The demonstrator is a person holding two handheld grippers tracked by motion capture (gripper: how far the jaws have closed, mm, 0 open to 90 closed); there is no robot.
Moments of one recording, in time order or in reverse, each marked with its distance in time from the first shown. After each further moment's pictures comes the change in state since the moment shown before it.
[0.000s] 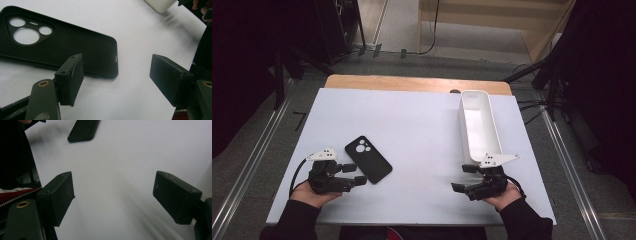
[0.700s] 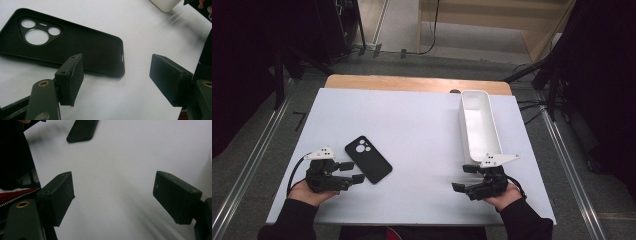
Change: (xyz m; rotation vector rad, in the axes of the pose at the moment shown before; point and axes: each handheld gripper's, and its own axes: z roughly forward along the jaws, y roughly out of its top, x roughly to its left) left arm 0.004 0.001 -0.003 0.003 0.027 0.013; right arm -0.001 -0.001 -0.001 -0.002 -0.004 0.013
